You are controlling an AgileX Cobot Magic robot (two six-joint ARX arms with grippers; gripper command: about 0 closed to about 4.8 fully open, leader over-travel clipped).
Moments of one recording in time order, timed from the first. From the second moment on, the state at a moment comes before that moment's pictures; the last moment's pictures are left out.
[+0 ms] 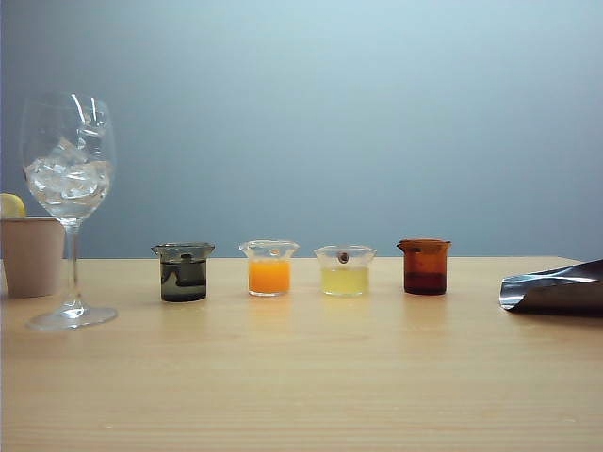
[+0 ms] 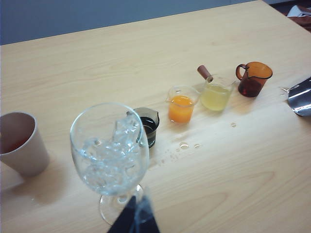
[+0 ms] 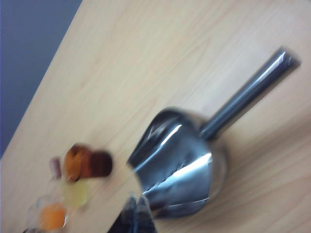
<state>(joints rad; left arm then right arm) -0.12 0.65 0.88 -0.63 0.31 0.13 -0.43 0.99 0.83 -0.49 -0.47 0.64</state>
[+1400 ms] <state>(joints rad) -0.12 0.16 0.31 -0.24 0.17 -0.03 0.10 0.48 0.47 -0.23 0.00 0.18</state>
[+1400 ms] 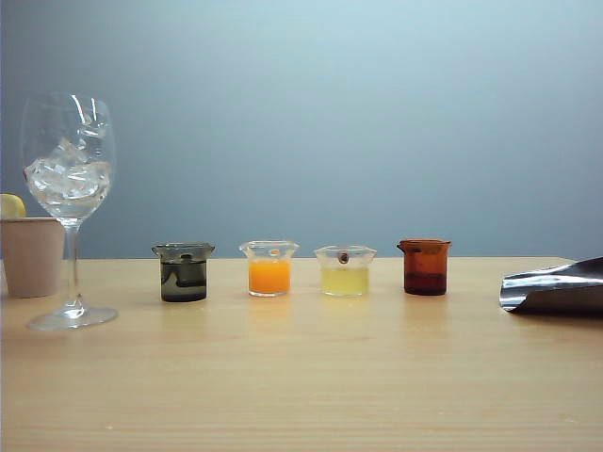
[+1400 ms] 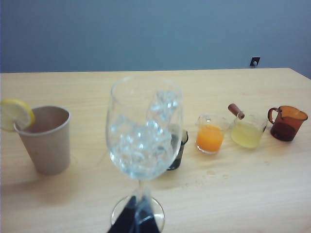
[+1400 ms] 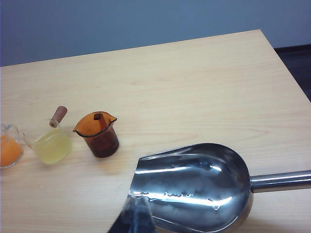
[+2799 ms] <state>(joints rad) 0.01 0.00 0.01 0.06 0.01 -0.04 0.09 0.47 0.47 -0.23 0.00 0.18</state>
